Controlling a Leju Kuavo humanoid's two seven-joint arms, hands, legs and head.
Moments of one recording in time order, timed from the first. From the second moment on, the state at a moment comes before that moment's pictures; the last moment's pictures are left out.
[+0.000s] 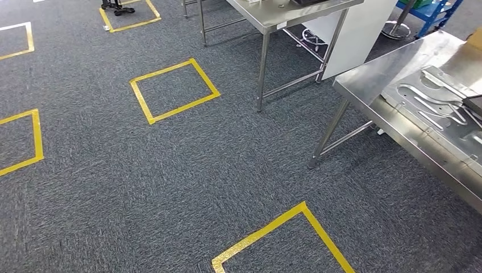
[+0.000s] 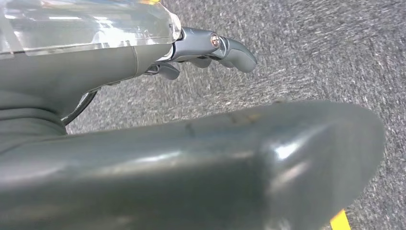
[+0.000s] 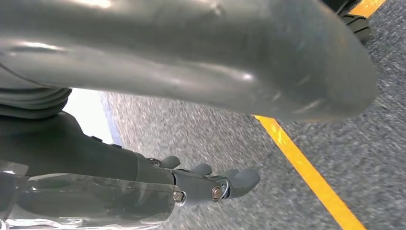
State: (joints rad) left arm -0.07 -0.10 1.34 -0.23 -1.07 0.05 -0.37; right arm -0.04 0.19 -1.23 -0.23 1.12 -0.14 0.00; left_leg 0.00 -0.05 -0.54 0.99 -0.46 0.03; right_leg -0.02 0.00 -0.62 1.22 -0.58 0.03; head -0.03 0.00
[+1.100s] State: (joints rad) left arm -0.08 -0.09 1.34 -0.23 -1.08 0.02 -0.38; right arm -0.04 0.18 -1.23 -0.23 1.17 -0.09 -0.02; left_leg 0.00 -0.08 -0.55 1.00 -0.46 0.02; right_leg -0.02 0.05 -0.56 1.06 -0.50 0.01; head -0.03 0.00
